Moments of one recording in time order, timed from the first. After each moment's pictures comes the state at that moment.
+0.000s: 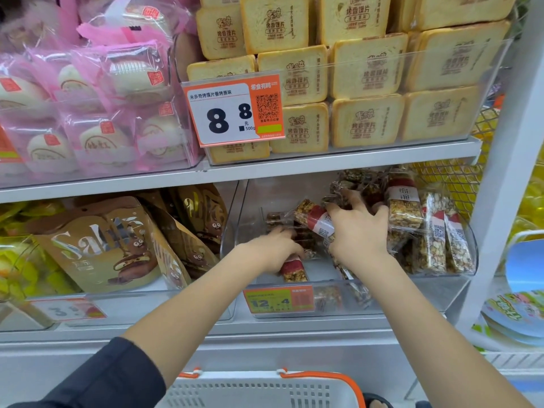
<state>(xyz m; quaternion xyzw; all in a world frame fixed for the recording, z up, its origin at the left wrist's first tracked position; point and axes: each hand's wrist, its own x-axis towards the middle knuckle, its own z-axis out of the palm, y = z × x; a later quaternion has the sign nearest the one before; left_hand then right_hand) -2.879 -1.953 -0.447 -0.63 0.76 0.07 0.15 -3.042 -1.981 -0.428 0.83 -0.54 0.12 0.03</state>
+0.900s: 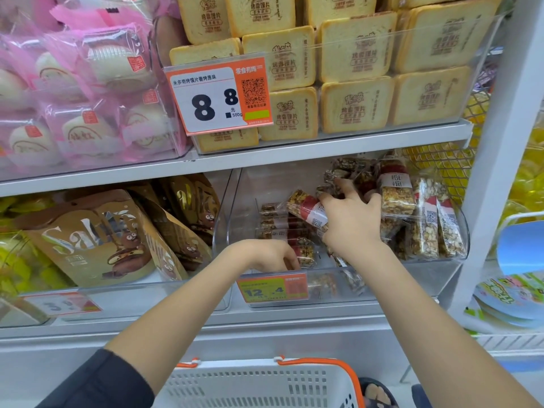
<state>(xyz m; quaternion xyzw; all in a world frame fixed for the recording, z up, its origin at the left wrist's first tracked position) -2.894 -1.945 -0.453 -0.65 0.68 0.32 0.10 -3.045 -1.979 -0.428 0.84 -0.53 0.14 0.02</state>
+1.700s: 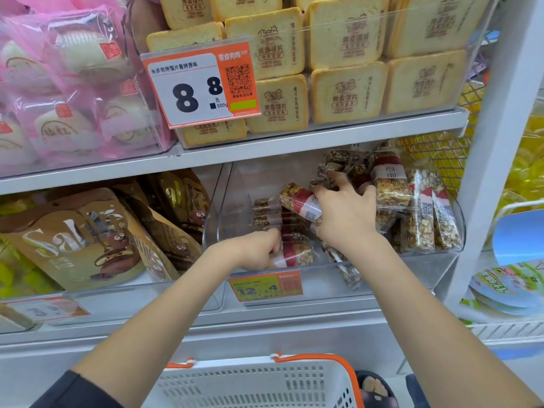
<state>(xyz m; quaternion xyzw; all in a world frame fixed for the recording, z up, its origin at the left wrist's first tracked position) -2.882 -1.936 -0.451 -0.69 0.68 0.22 0.08 -3.045 -1.981 -0.424 0.84 -0.53 0.13 0.00</state>
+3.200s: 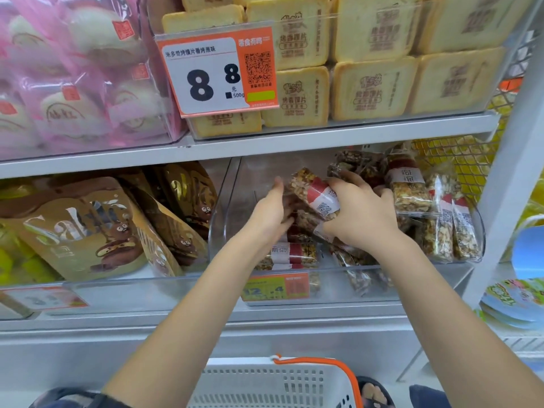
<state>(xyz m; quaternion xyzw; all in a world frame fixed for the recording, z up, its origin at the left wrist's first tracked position) -2.912 -1.948 -0.435 -0.60 0.37 0.50 -0.51 -3.052 -1.987 -0.423 0.84 -0.50 0.18 -0.07</state>
